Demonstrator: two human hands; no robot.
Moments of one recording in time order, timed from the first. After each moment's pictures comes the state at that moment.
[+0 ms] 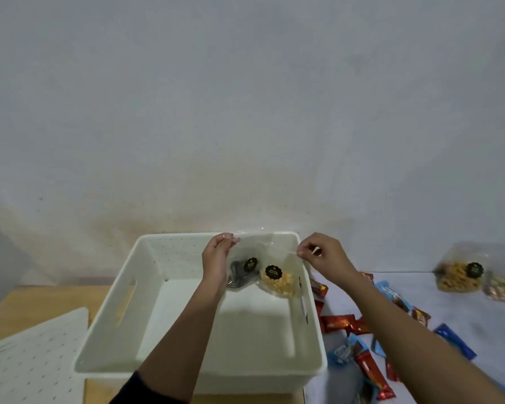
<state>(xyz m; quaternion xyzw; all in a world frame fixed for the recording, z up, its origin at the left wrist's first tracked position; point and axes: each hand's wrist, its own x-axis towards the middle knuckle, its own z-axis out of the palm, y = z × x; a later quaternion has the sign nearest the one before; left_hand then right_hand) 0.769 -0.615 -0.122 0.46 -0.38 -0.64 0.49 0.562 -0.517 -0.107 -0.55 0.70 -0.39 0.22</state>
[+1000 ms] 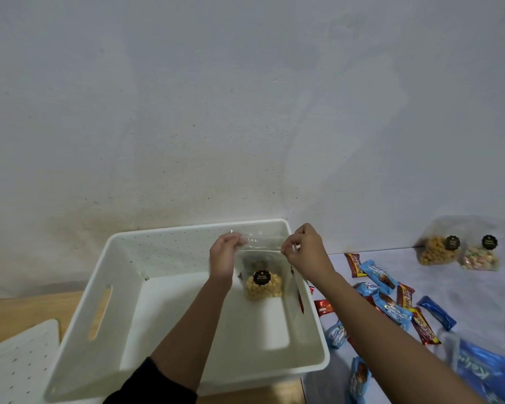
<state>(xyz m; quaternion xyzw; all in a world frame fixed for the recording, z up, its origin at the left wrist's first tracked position) 0.739 -0.627 -0.168 0.47 -0.44 -0.65 0.40 0.589 -0.532 -0.139 -0.48 0.79 -0.34 0.15</state>
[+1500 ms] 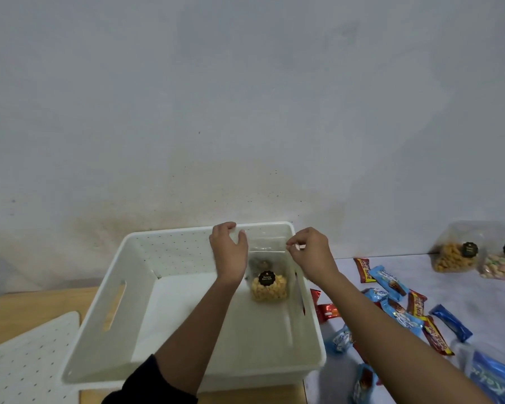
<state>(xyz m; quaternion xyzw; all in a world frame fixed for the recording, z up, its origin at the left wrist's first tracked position) 0.732 -0.612 -0.134 0.55 -0.65 -0.32 0.42 0.581 -0.535 -0.139 -0.49 0.77 -0.39 0.15</state>
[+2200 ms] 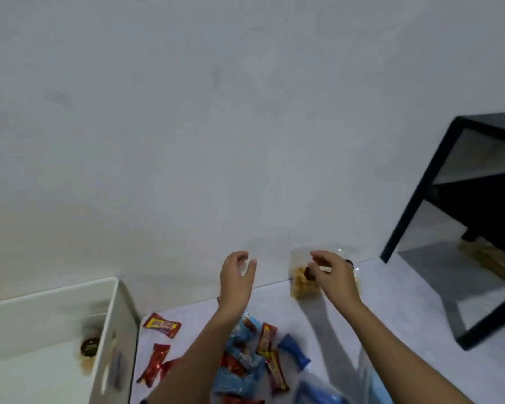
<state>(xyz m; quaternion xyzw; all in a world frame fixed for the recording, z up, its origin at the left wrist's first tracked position) 0.415 -0.458 -0.132 0.41 -0.69 -0.49 0.35 0.260 -0.334 -0.122 -0.33 0.80 -0.50 0.10</state>
